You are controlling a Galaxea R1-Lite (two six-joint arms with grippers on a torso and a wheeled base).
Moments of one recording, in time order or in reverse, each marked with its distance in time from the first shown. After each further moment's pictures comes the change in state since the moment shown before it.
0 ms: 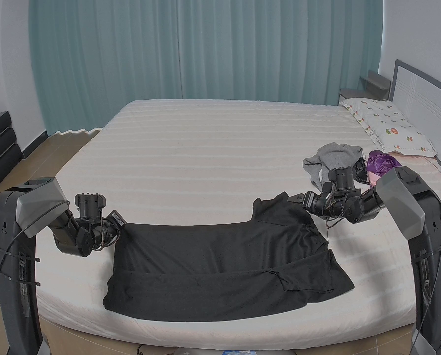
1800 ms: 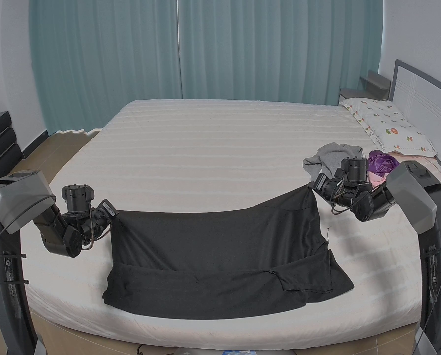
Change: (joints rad) left arm 0.008 -0.140 0.147 -0.137 0.006 0.002; right arm -0.030 -0.079 0.105 -0.253 -0.049 0.153
